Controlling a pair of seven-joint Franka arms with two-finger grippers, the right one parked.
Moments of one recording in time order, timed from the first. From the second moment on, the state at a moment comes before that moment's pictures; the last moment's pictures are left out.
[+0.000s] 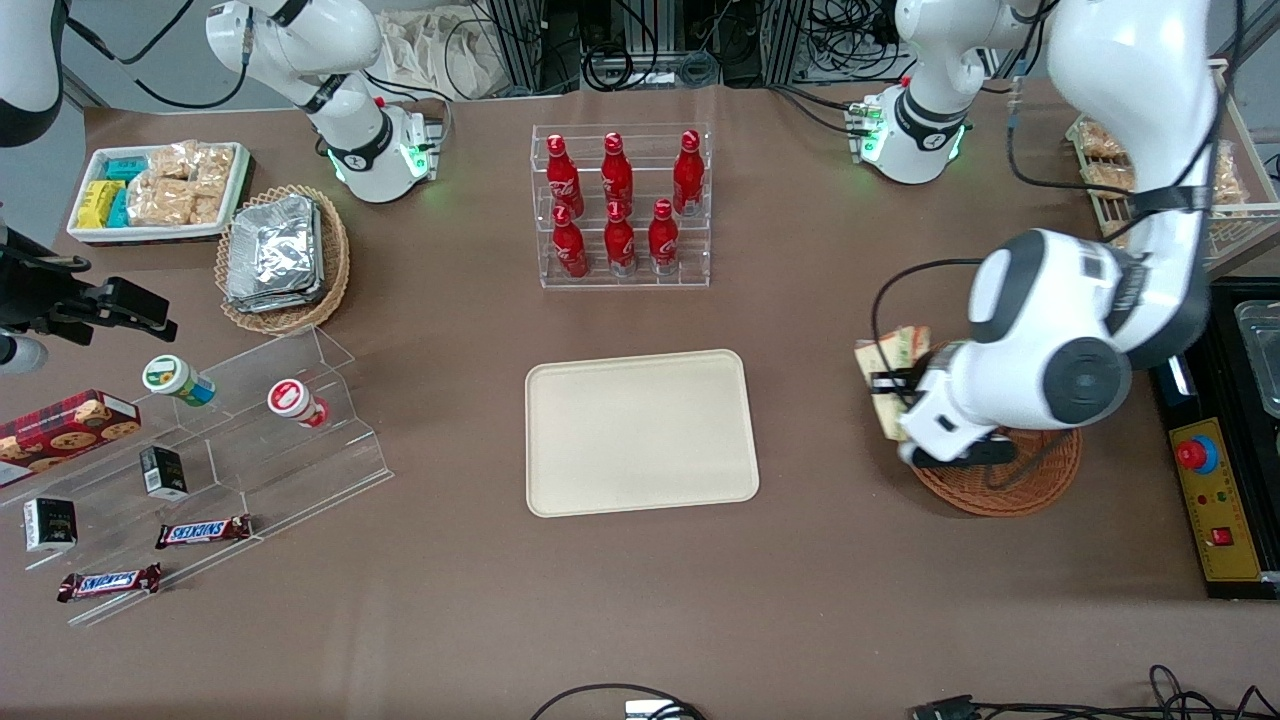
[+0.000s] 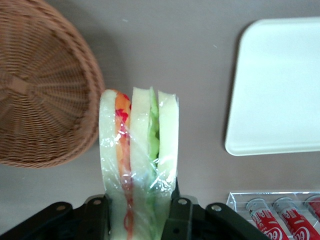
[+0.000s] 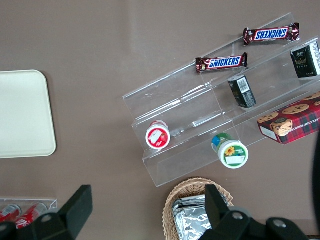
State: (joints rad) arm -0.10 0.43 -0.23 -1.55 -0.07 1.66 -0.33
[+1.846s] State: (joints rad) arm -0.39 0.72 -0.23 -1.51 -0.05 2.01 -0.61
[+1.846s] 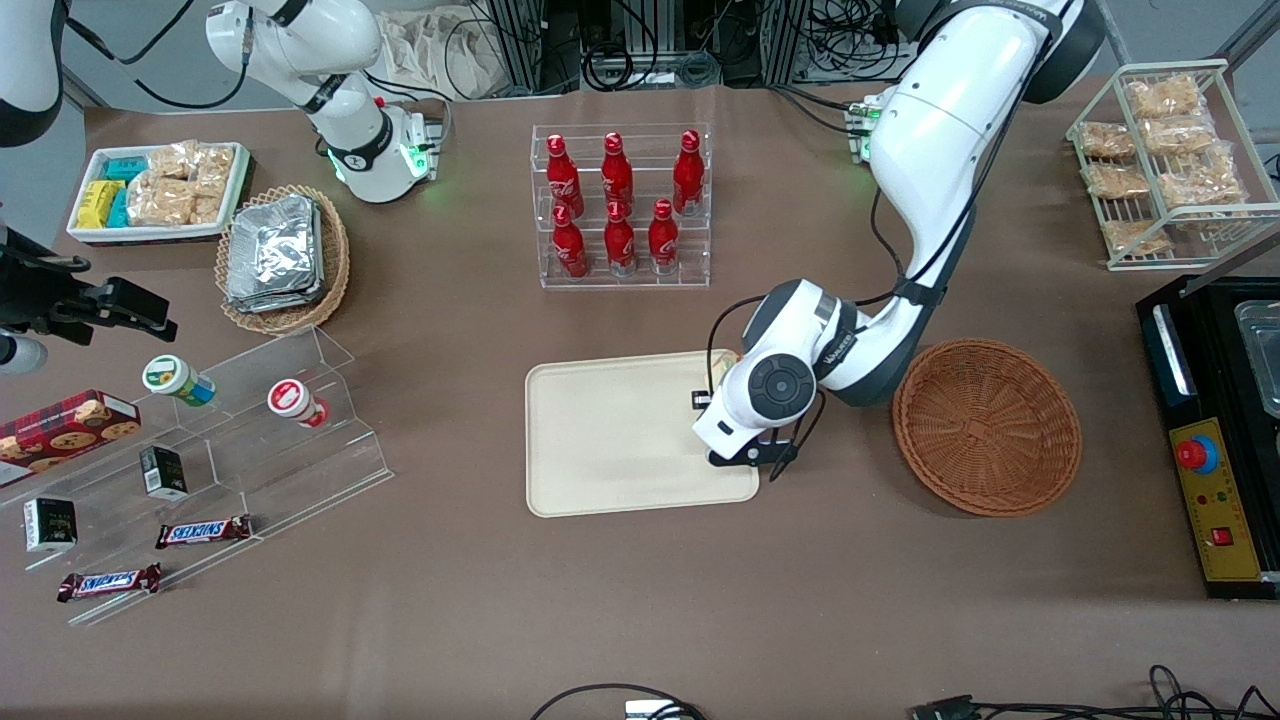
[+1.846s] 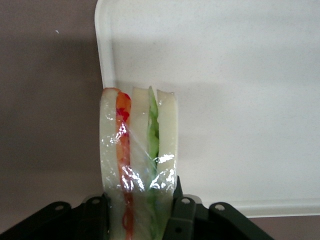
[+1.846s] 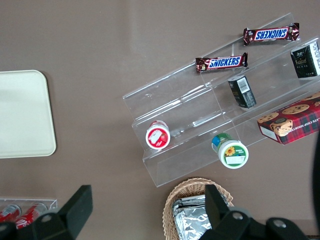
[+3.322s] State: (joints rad) arm -0.09 0.33 -0.21 -1.43 -0.02 1.62 -0.41
